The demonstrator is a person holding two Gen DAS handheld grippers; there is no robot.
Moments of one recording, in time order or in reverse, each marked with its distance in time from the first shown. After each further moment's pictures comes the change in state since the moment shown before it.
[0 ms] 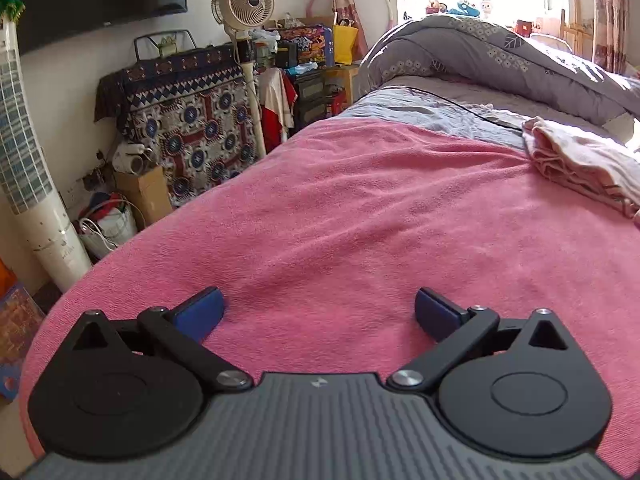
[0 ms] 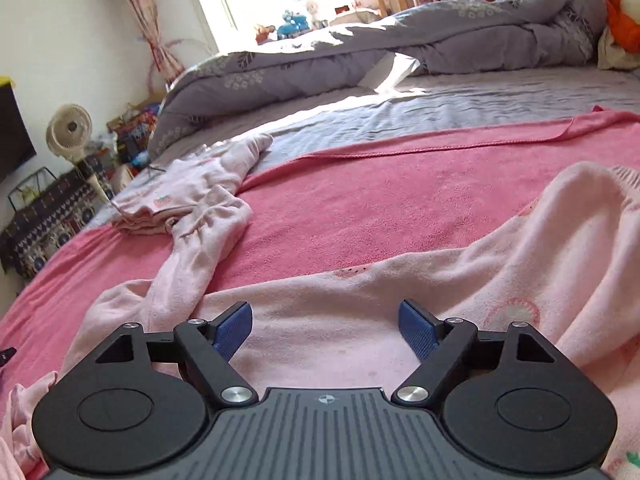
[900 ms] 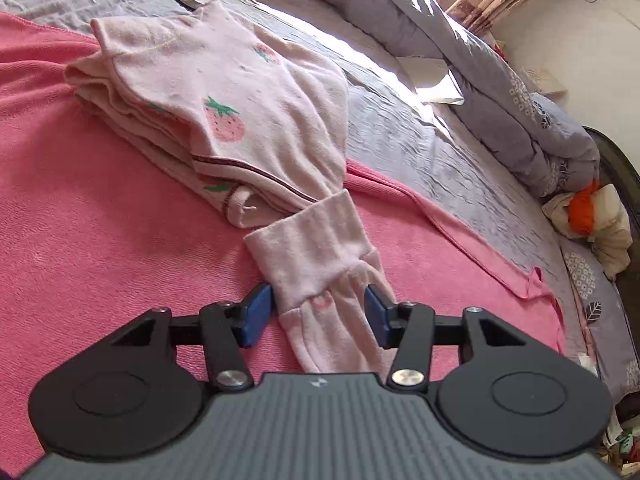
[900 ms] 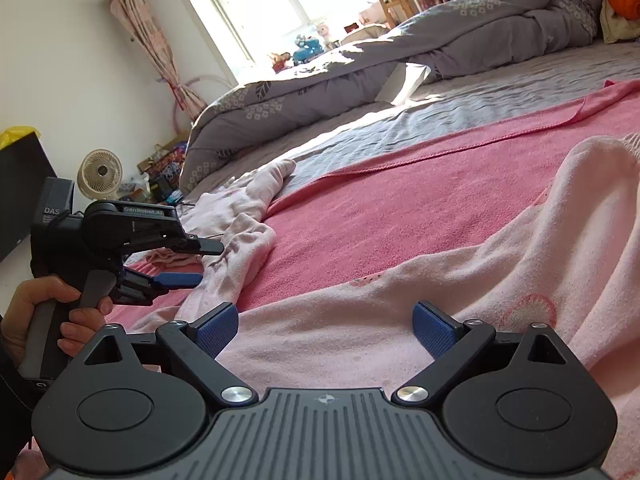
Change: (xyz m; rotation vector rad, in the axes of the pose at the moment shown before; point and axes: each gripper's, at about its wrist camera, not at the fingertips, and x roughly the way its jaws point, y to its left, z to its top) left arm 0.093 -0.270 0.051 -0.108 0.417 -0.616; right arm -0.001 -0.003 -0.002 0.066 -0.035 0.085
